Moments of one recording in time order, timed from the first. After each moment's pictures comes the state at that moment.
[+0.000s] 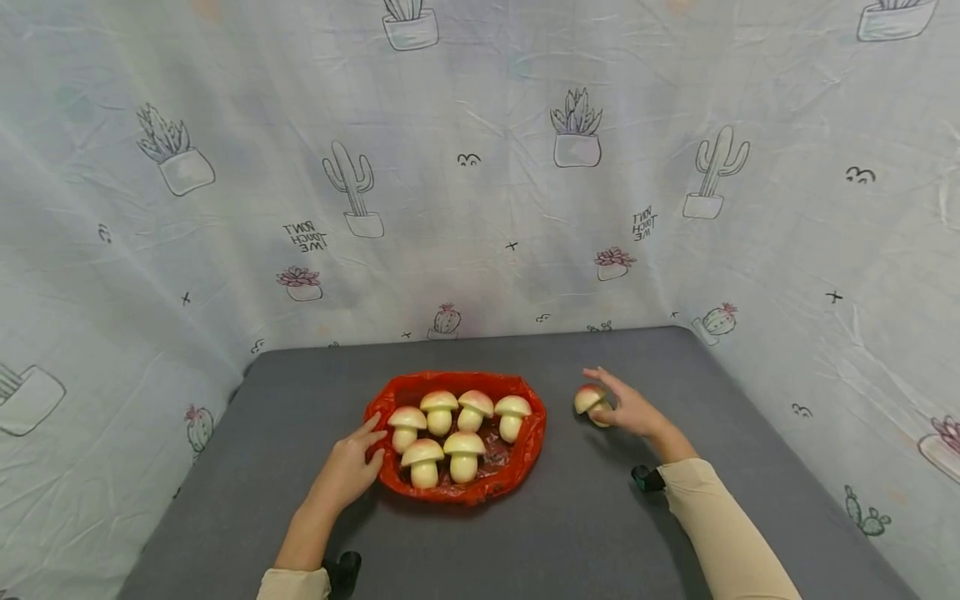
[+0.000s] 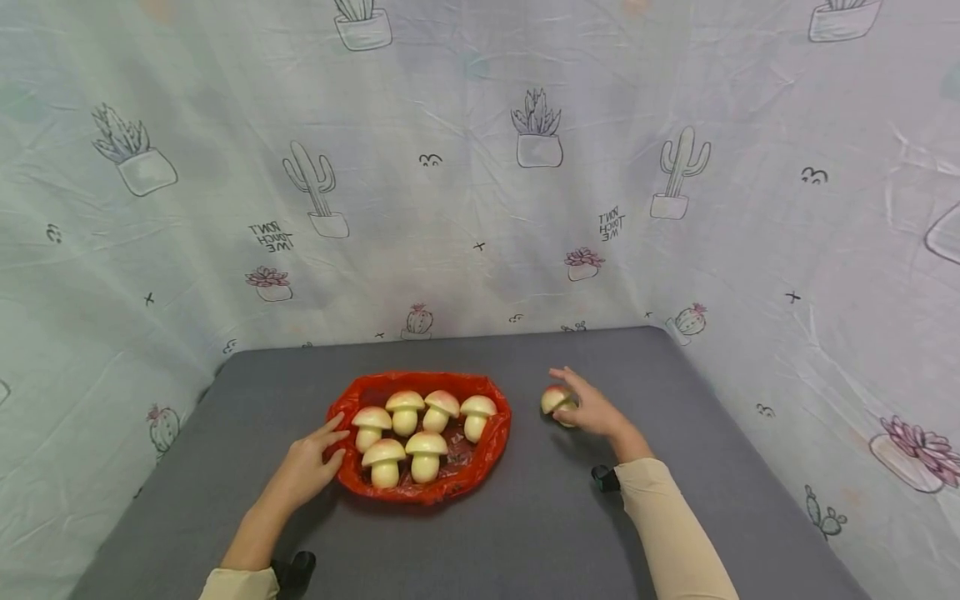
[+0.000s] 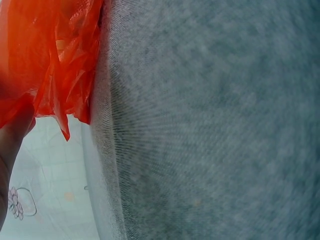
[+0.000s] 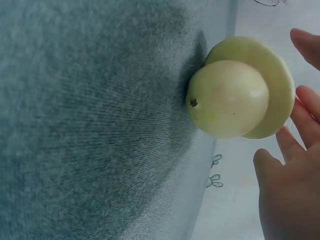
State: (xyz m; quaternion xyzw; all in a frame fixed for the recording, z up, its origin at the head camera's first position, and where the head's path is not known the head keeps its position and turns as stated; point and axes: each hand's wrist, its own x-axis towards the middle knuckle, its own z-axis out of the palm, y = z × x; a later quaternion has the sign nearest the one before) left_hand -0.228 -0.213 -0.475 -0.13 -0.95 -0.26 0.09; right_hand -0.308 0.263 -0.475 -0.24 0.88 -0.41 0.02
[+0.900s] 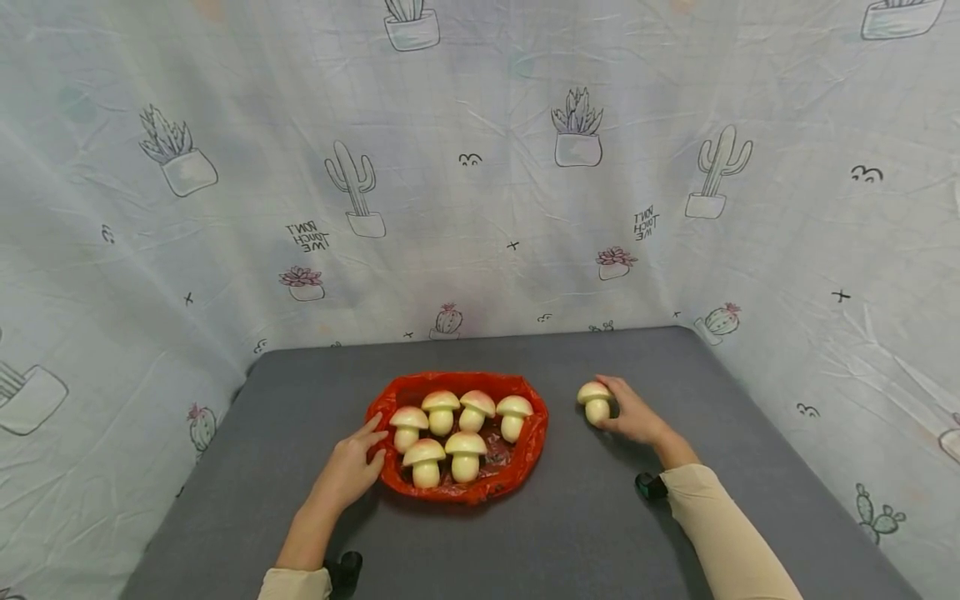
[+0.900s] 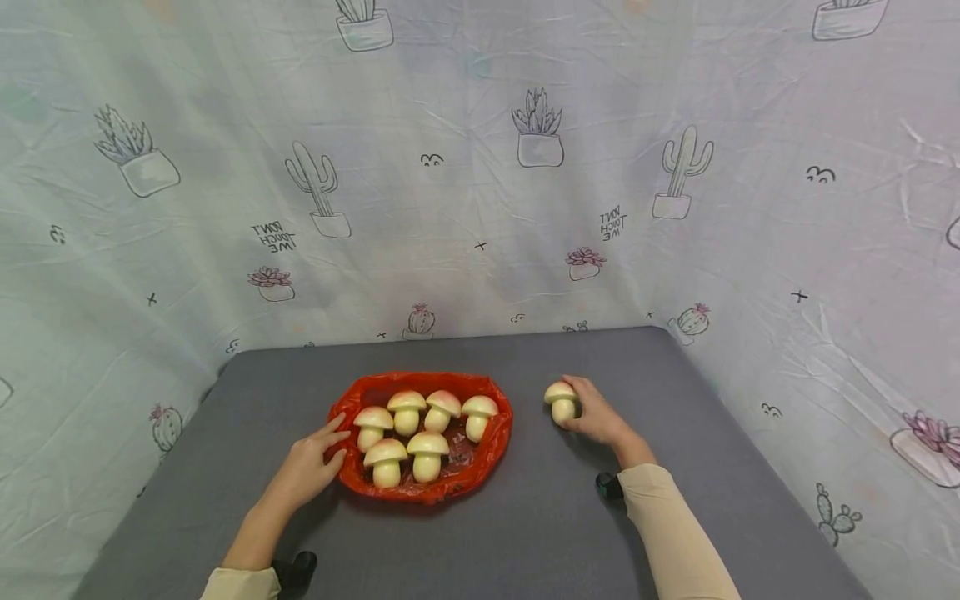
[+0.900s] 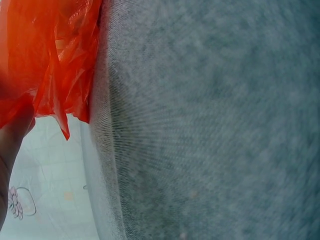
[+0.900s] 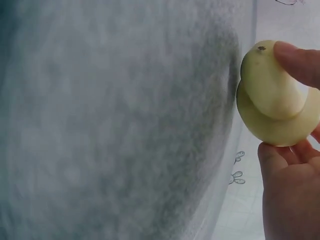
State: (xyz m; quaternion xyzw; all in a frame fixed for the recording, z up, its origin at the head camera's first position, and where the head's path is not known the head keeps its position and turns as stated) left_hand -0.228 -0.213 -0.477 -0.15 -0.95 -0.25 0.12; right_hand -0.308 0.265 -0.492 -0.20 0.91 -0.36 -0.02
